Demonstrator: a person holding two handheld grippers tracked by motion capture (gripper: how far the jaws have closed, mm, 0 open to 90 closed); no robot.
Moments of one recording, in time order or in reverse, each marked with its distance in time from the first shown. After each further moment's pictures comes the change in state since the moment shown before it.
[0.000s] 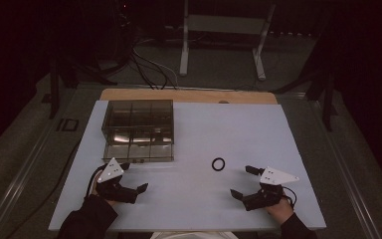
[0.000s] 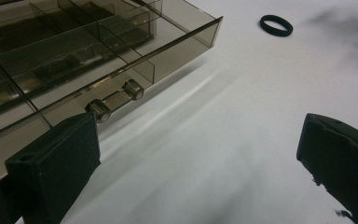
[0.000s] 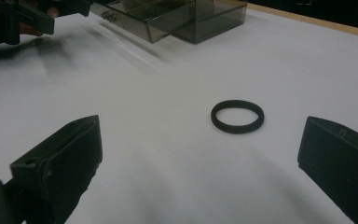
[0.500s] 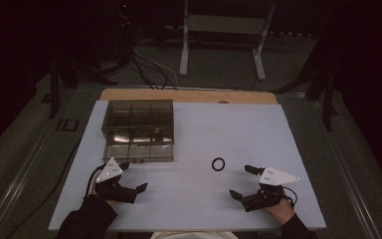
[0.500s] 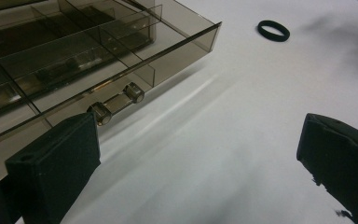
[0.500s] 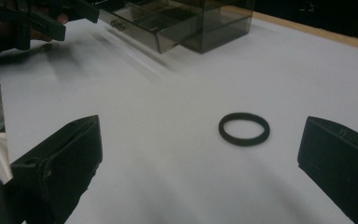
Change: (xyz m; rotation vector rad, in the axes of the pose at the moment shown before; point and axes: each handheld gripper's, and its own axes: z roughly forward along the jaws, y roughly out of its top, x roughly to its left) left arm 0.001 0.000 -0.002 -0.018 -0.007 -0.004; right arm 0.009 0.013 -0.004 -0.006 0.002 -0.027
